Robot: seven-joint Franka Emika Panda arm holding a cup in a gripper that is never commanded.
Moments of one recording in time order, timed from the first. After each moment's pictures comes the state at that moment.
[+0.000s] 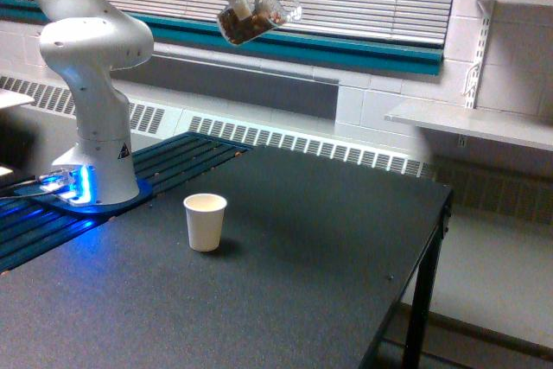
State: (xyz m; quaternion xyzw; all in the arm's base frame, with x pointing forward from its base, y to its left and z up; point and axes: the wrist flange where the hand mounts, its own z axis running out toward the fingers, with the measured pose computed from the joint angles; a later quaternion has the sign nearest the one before) arm 0.328 -0.049 0.525 -0.90 0.35 -0.25 0.11
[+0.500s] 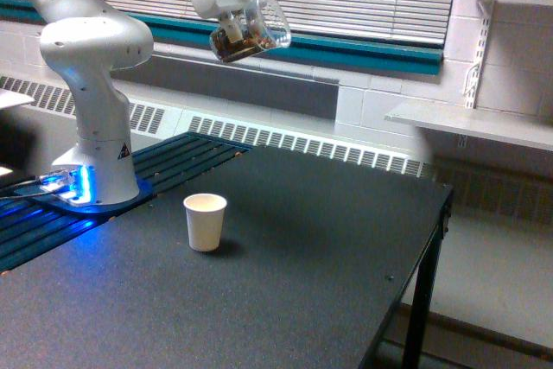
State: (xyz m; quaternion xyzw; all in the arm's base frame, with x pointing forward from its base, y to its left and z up) arm 0.307 -0.026 0.491 -0.90 0.36 -0.21 0.11
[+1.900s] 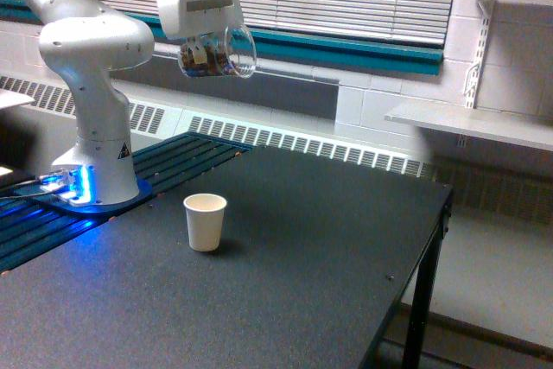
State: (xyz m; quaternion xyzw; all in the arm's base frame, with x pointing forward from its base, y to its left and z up) arm 0.271 -0.038 0.456 -0.91 0.40 -0.11 0.07
